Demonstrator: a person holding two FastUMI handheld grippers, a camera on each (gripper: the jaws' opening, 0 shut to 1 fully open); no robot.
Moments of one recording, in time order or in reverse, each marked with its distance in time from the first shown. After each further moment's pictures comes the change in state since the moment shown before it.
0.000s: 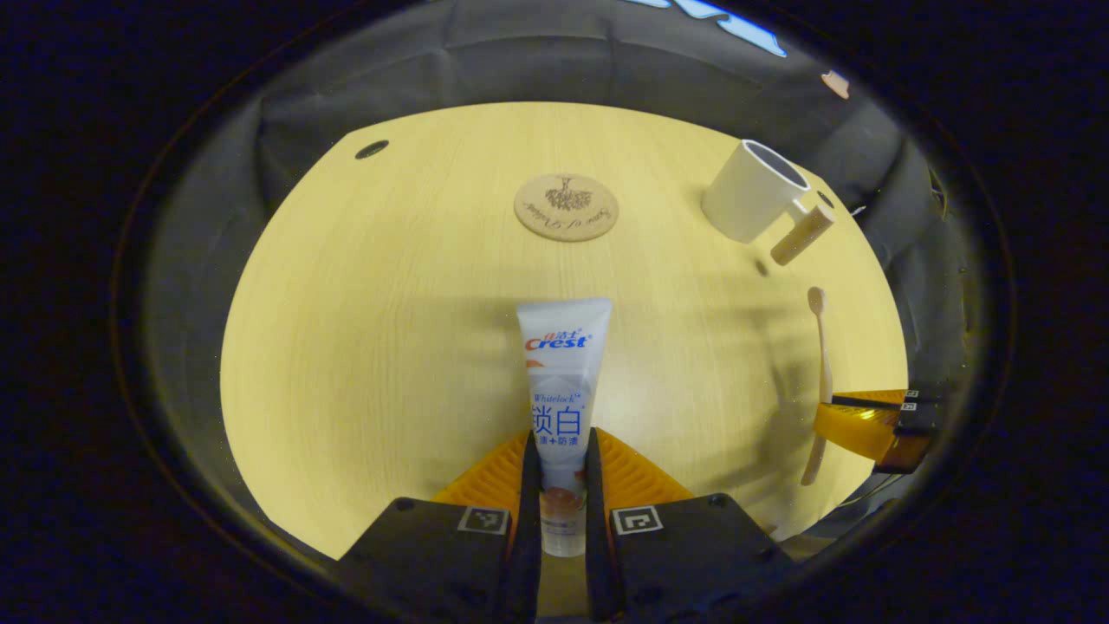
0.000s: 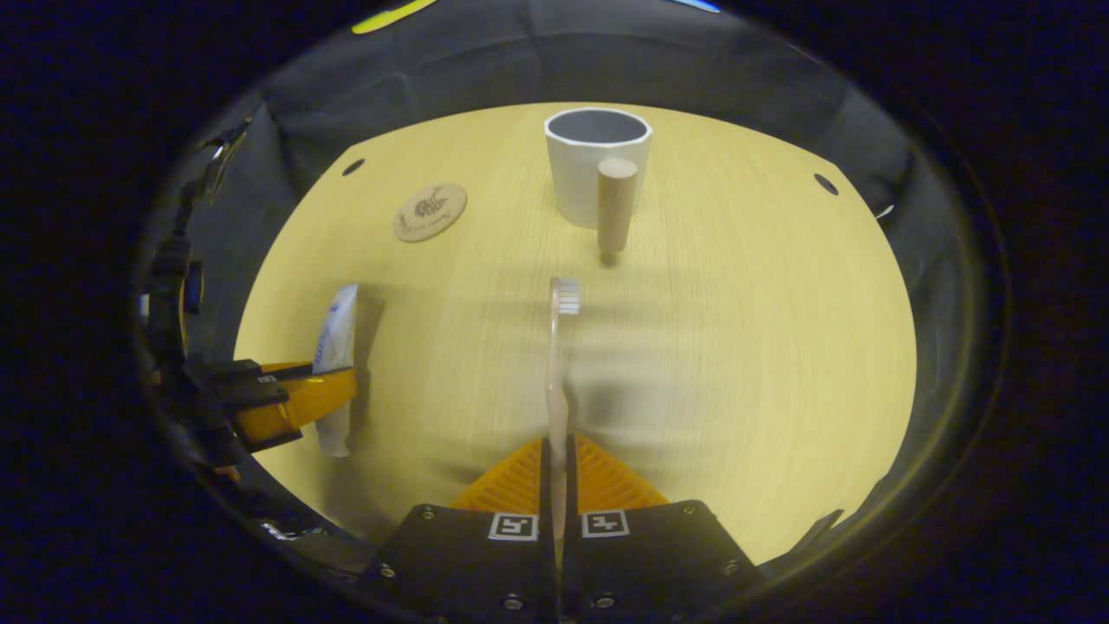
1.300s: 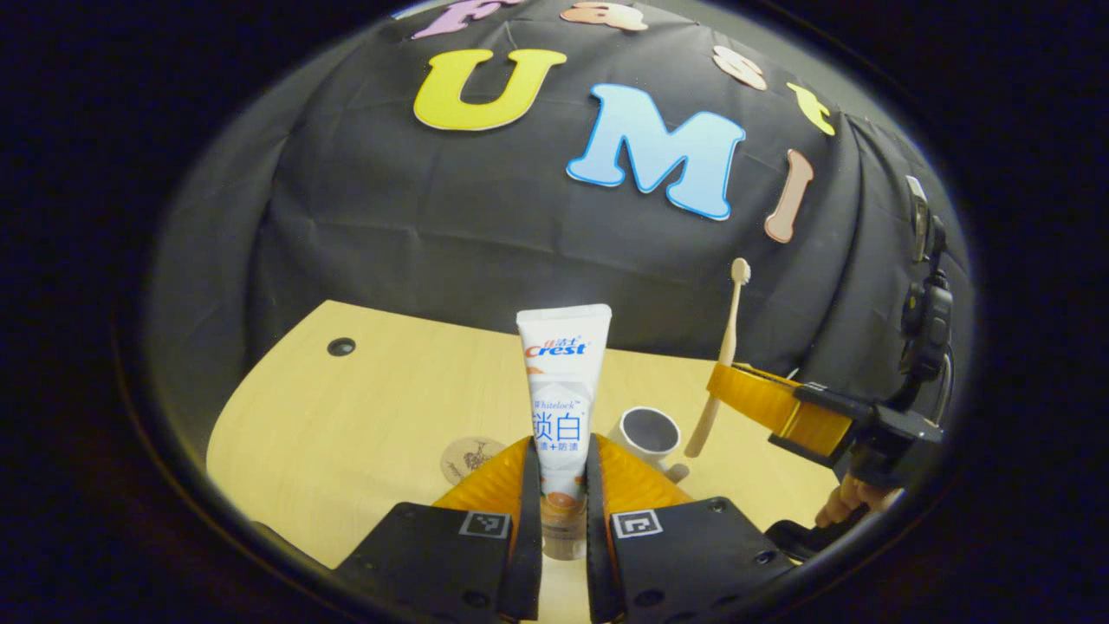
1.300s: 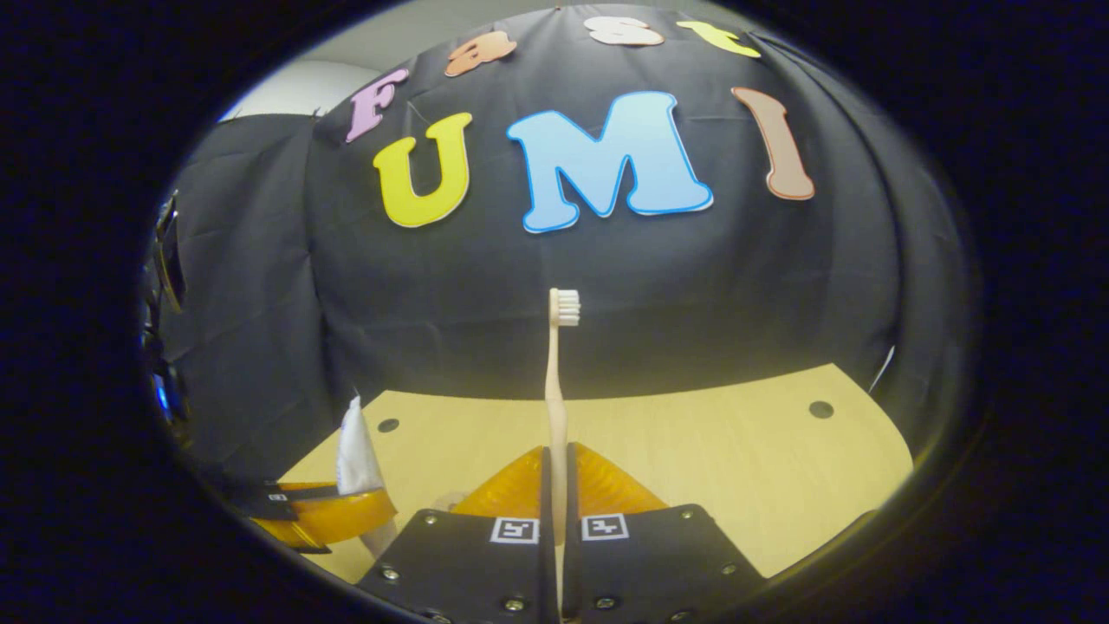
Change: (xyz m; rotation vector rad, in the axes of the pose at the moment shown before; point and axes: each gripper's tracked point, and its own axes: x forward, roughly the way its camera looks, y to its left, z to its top) left arm -0.109 -0.080 0.196 -0.060 -0.699 -0.169; right arm -0.108 -0.011 0.249 -0.049 -0.917 0.037
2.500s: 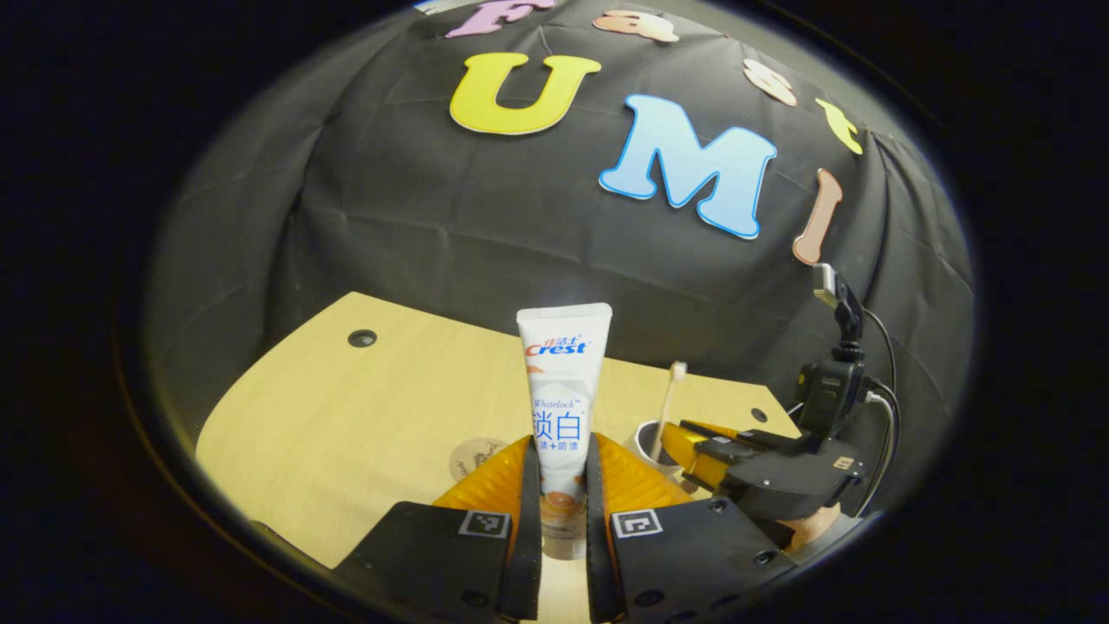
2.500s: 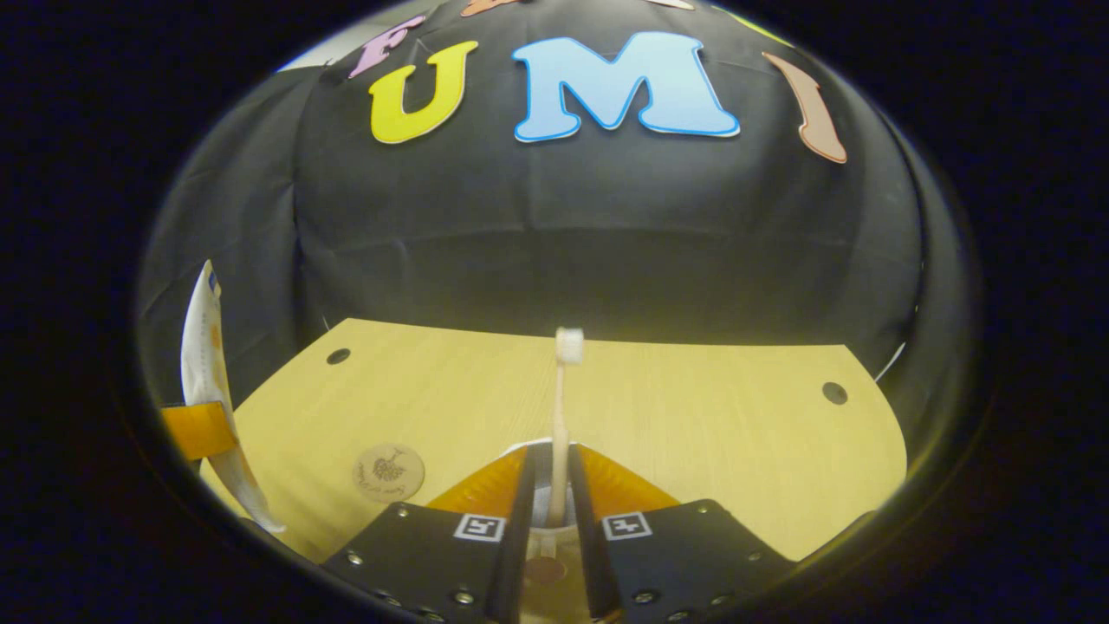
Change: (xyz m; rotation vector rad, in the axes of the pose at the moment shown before) left arm -0.001 0.003 0.005 -0.059 -0.029 0.086; right arm 0.055 -0.034 -0.085 -0.080 0.228 -0.015
